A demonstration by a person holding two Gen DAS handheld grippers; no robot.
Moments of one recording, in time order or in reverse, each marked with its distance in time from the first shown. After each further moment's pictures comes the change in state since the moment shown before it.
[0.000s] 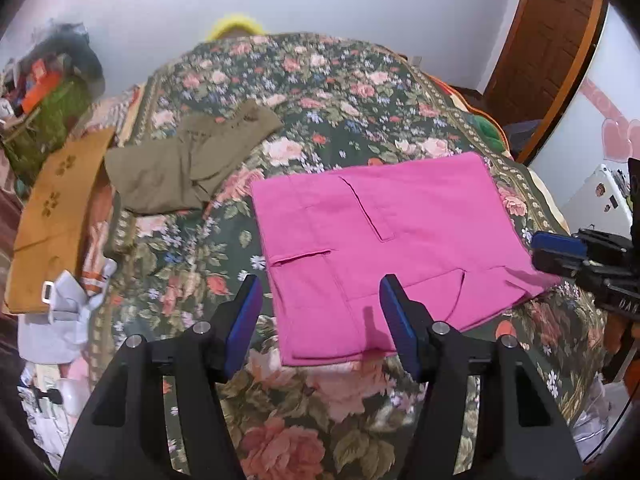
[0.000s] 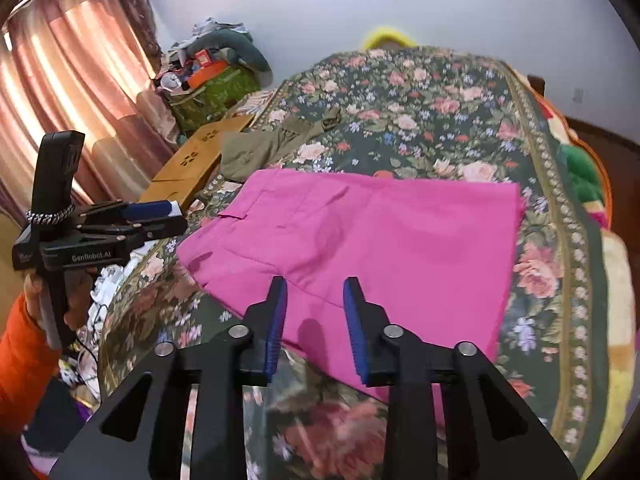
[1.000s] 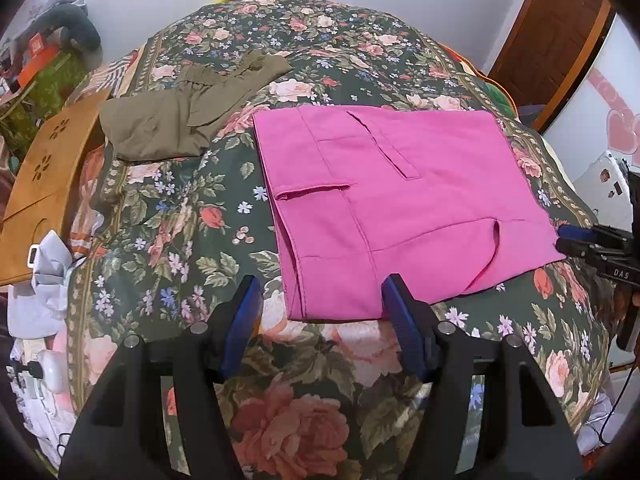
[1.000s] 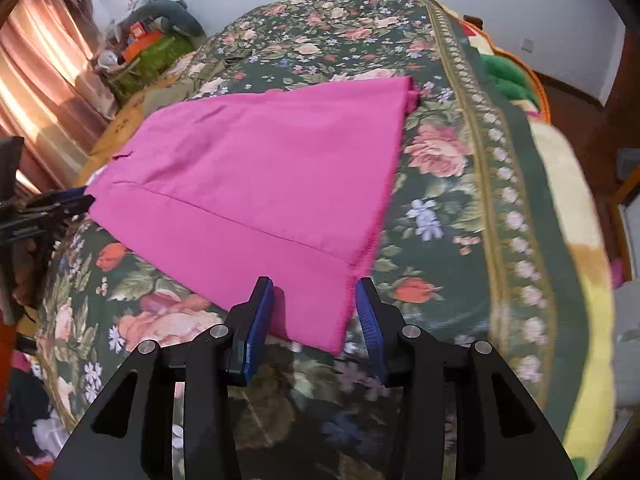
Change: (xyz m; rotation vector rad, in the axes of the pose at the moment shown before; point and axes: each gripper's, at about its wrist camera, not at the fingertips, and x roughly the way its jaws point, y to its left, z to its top) left arm 0.020 0.016 -0.044 -0.021 0.077 -0.003; right arm -0.020 -0.075 -0.060 0.081 0.151 -0.180
